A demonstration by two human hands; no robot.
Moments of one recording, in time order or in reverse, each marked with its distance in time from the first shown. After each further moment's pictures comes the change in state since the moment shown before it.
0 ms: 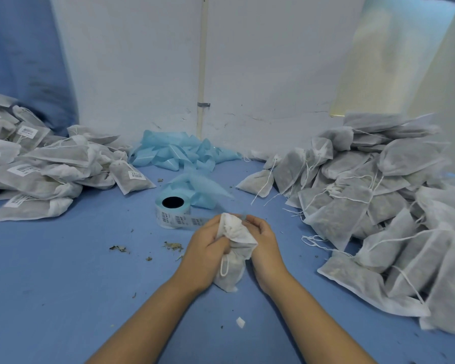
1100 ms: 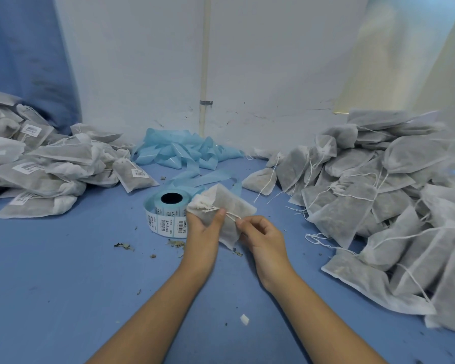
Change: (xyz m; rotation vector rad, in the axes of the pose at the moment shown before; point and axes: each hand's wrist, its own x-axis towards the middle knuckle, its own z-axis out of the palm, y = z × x) left_hand 0.017 -0.009 0.006 -0.236 0.421 -0.241; right_hand -0.006 0.000 0.000 -0.009 -0.016 -0.105
